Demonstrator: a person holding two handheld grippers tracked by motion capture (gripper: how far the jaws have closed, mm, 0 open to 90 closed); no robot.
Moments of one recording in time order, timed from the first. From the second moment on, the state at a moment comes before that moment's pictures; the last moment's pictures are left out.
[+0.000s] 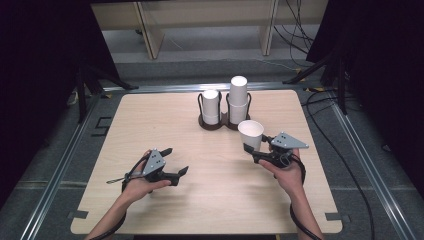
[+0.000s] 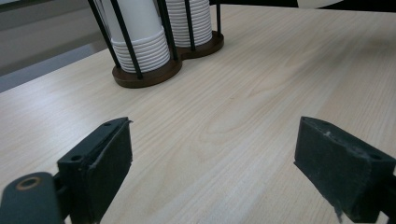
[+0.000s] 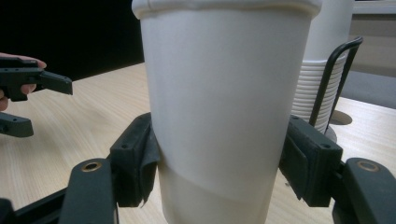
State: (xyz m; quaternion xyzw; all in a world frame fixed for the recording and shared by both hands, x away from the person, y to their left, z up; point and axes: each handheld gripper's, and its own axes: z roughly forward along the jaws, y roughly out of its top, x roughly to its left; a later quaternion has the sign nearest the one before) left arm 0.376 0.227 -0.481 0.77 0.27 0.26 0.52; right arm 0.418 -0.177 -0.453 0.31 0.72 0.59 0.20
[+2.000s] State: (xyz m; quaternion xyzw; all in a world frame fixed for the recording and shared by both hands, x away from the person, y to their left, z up) left arm 0.382 0.237 -0.495 0.74 0.34 0.28 0.52; right arm 0.457 -0.187 -0.487 0.50 0.70 0.44 0.27
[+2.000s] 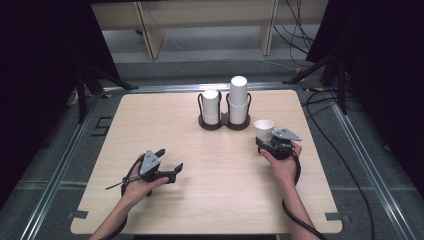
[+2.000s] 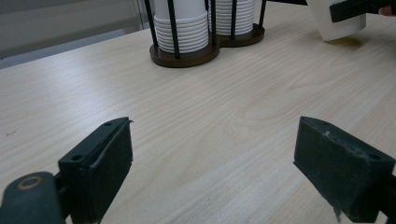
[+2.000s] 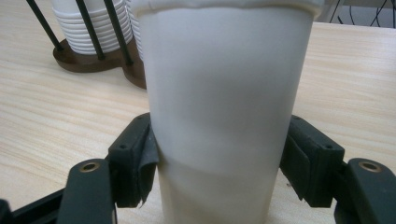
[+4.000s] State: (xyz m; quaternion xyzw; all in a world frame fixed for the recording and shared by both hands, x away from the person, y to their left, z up) left arm 0.370 0.264 -0.493 0.72 0.35 0.30 0.52; right arm 0.372 -0.224 -0.483 0.47 0.71 0.45 0.27
